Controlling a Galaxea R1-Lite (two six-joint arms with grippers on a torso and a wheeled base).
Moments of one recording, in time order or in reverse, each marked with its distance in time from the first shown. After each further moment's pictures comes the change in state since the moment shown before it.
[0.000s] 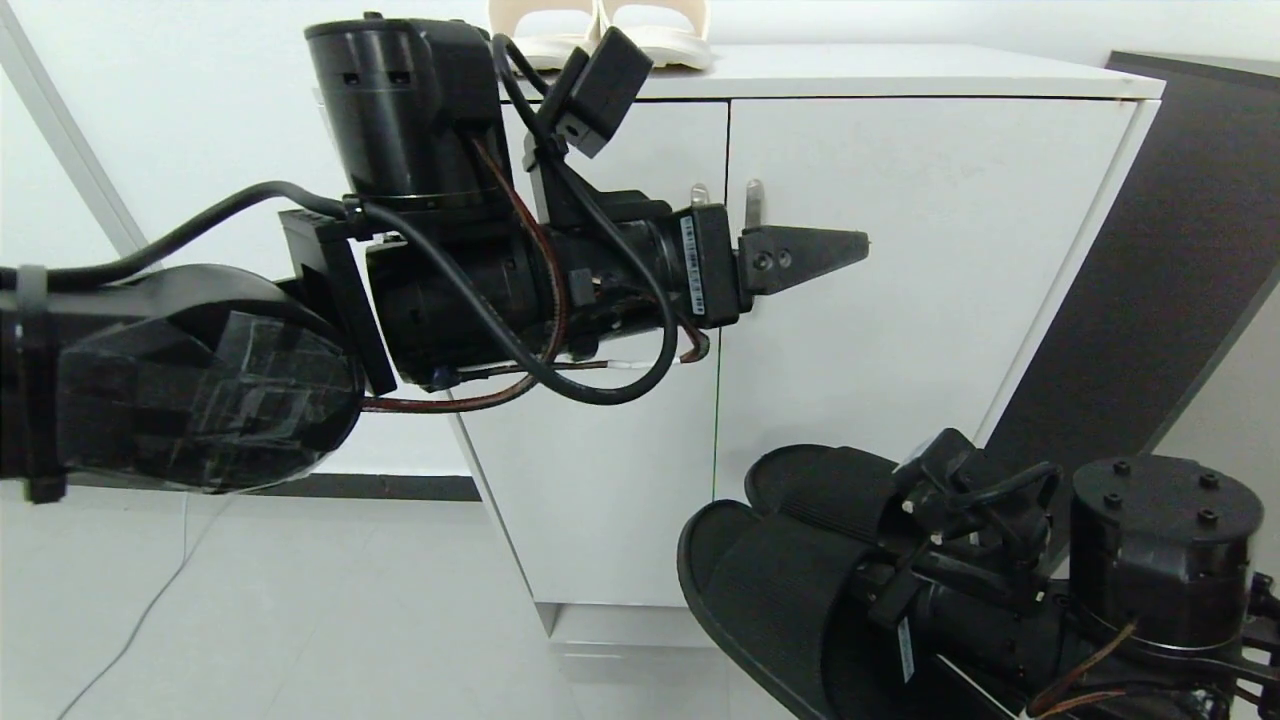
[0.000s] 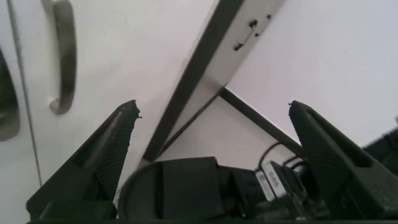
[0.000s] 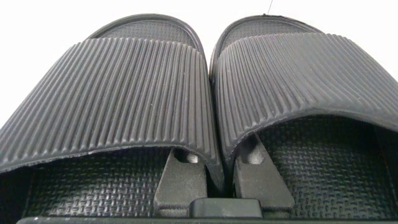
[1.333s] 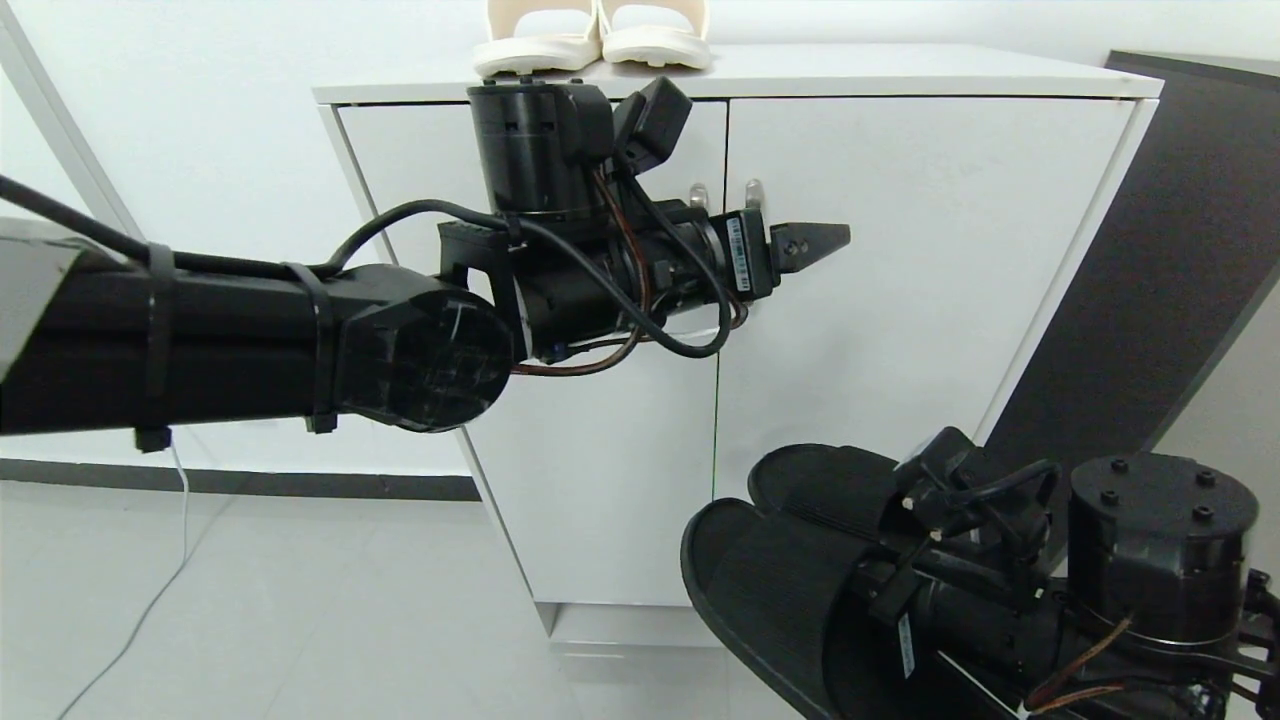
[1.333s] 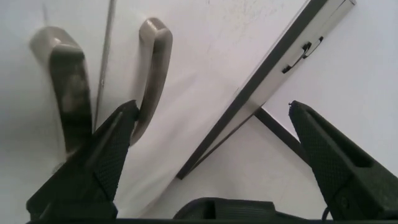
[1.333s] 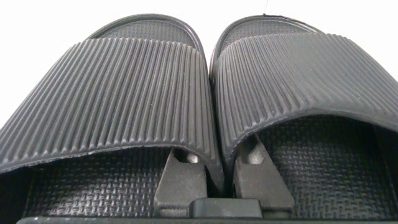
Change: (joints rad) left arm 0.045 0.206 -0.209 -0.003 0.148 -0.003; right arm -0.009 0.003 0.000 -0.002 0.001 -0.001
